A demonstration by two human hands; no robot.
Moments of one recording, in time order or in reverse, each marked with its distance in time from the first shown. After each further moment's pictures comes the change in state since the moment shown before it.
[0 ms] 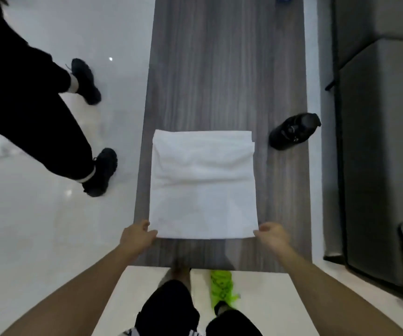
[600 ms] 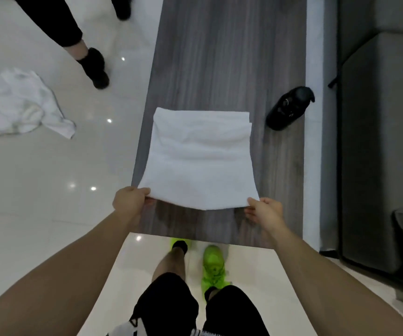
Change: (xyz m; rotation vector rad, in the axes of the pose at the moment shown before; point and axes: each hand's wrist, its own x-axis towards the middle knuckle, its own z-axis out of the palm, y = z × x) left_hand -0.029 0.002 0.036 -0.981 0.293 -0.195; right_hand -0.025 0.029 0.018 0.837 0.034 -0.003
